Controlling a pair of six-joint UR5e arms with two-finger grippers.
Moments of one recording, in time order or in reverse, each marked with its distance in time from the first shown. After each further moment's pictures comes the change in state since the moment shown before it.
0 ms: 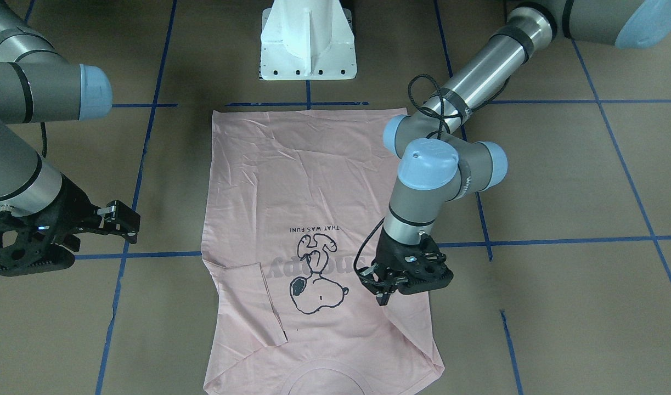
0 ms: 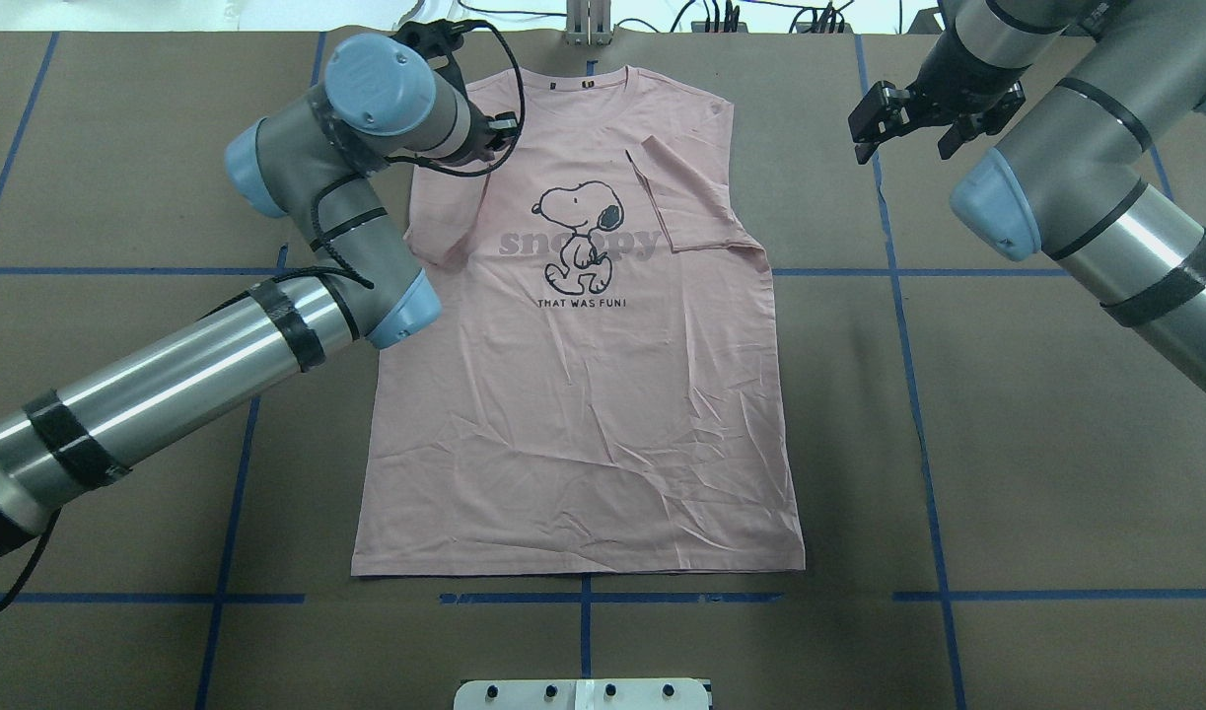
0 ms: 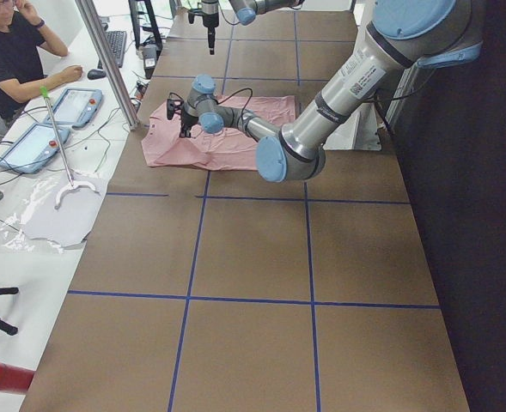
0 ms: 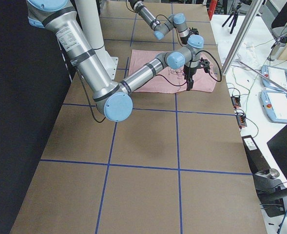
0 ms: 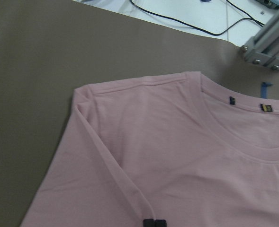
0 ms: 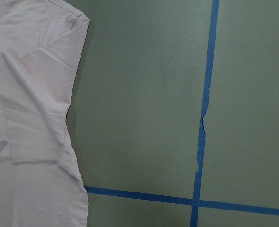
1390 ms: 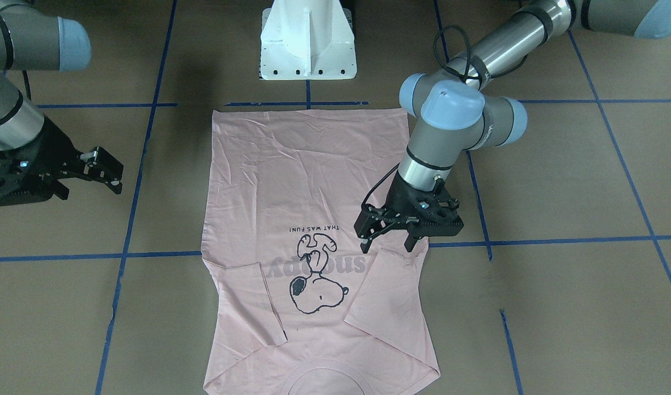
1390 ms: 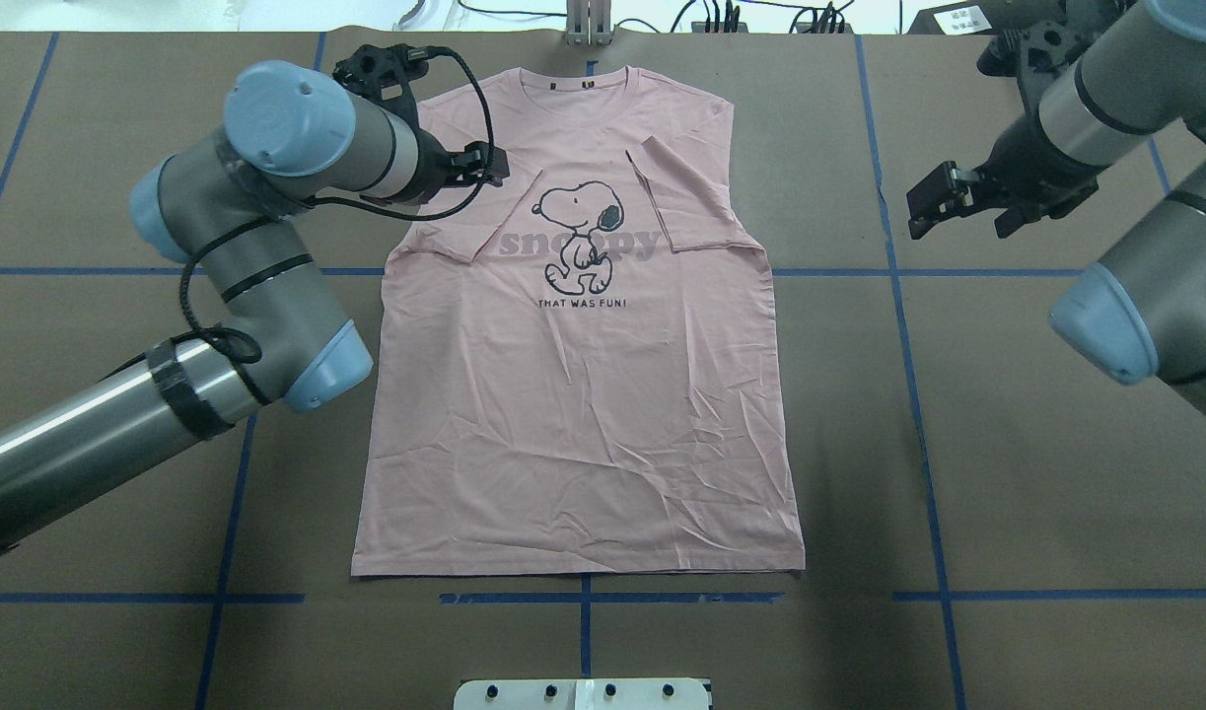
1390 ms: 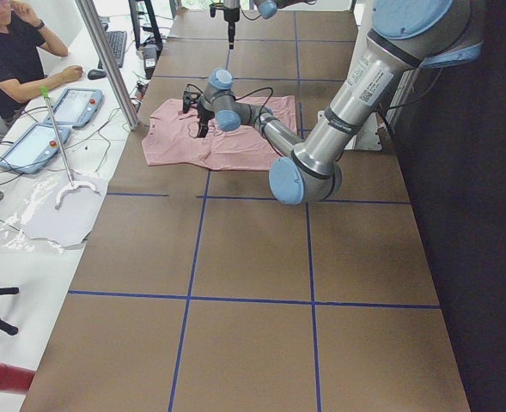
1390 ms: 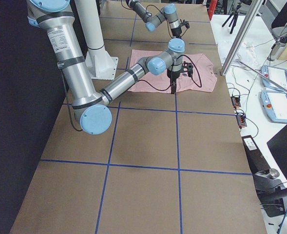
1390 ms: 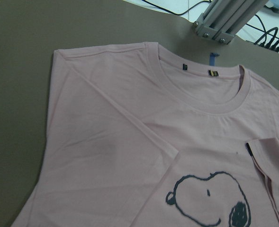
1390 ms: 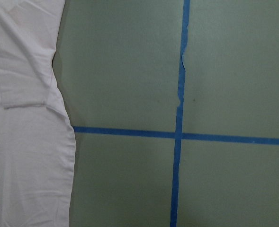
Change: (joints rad) left arm 0.015 0.295 -0.520 0.159 -0.062 0.105; right arm -0.058 -0.289 0.343 0.005 -0.005 0.130
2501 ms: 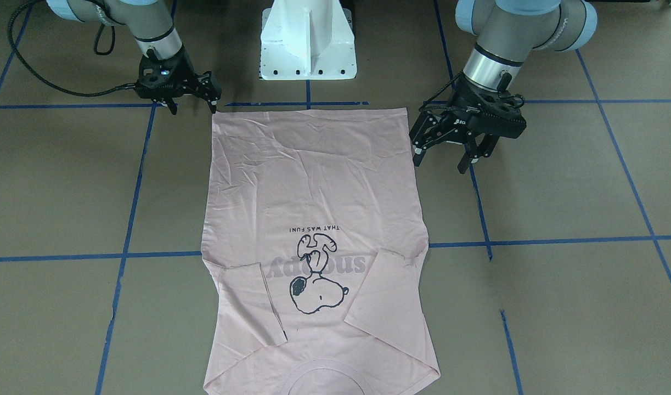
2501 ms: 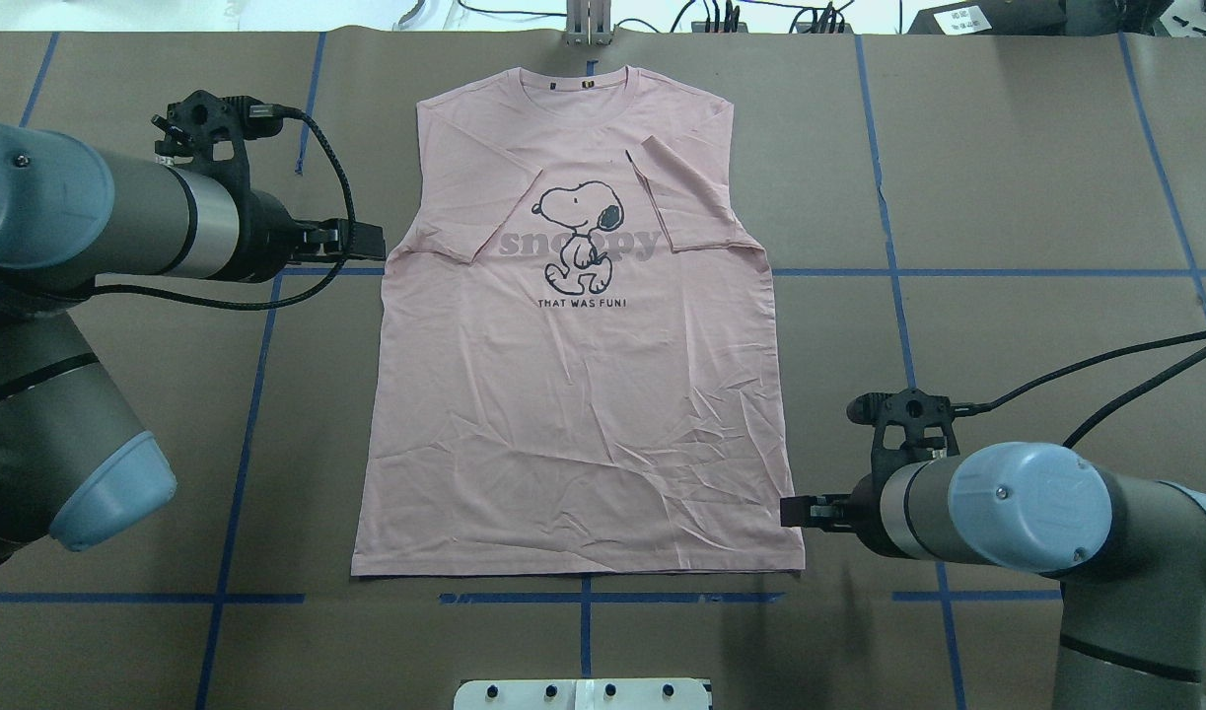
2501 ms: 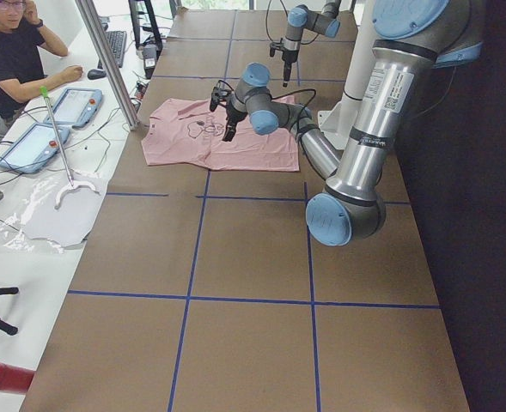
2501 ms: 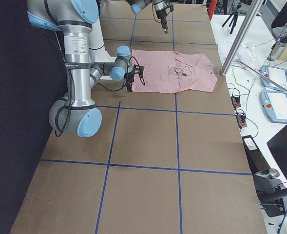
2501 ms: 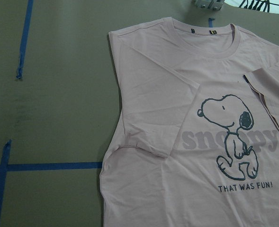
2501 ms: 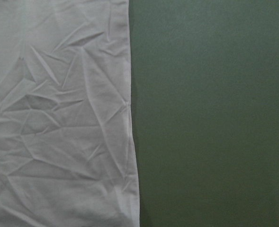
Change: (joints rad) left arm 0.007 0.292 -0.432 0.139 -0.029 0.125; right arm -0.690 -0.233 0.194 0.258 -0.526 0.620
